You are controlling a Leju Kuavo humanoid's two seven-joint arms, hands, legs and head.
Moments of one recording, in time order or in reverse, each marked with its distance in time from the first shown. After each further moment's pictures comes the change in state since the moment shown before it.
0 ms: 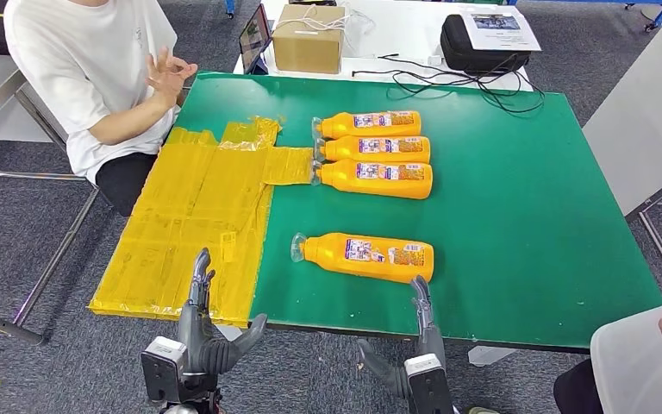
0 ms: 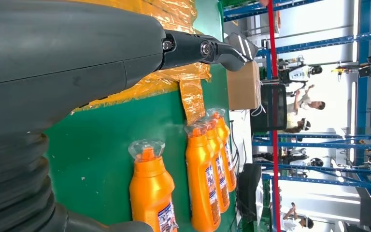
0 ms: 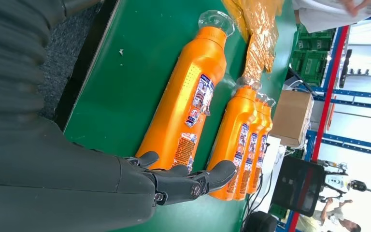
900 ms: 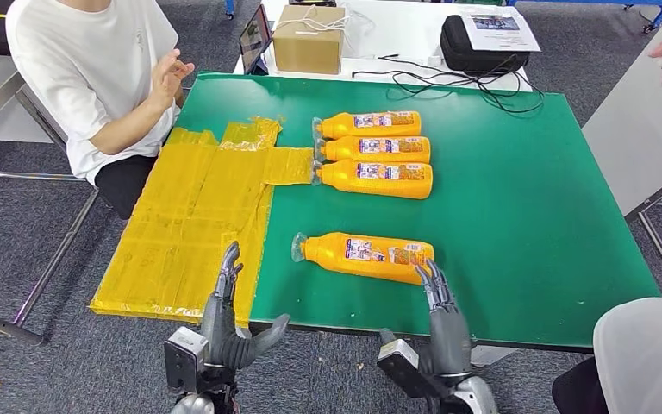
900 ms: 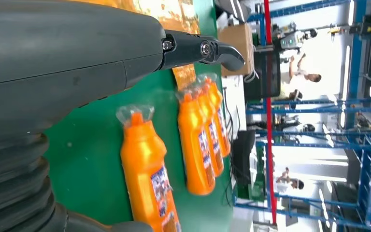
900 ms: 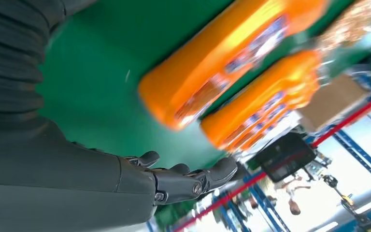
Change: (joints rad) left arm -0.073 -0.002 -0.064 0.073 0.010 -0.070 0.000; right arm -0.134 -0.122 -0.057 0.113 0.532 -0.135 0.174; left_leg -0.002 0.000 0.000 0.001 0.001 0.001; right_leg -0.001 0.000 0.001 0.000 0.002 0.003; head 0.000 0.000
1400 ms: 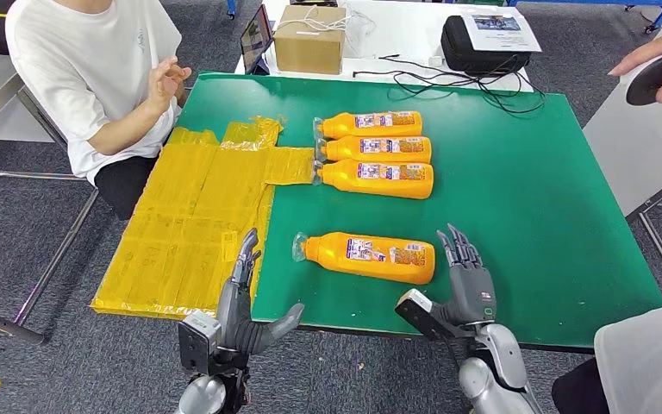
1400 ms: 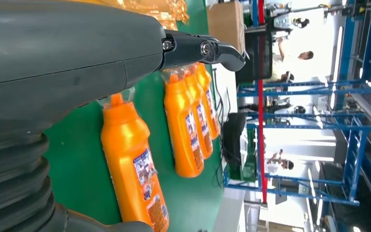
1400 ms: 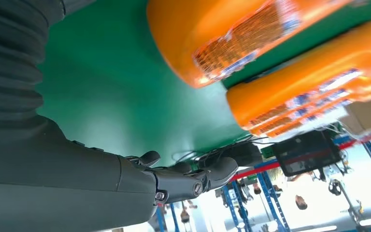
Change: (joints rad) left arm -0.085 -0.027 -0.011 0.074 0.007 -0.063 0.000; right arm -0.267 -0.075 -0.065 0.272 0.171 0.043 0.060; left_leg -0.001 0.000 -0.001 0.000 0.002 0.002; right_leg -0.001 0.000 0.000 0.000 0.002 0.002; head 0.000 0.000
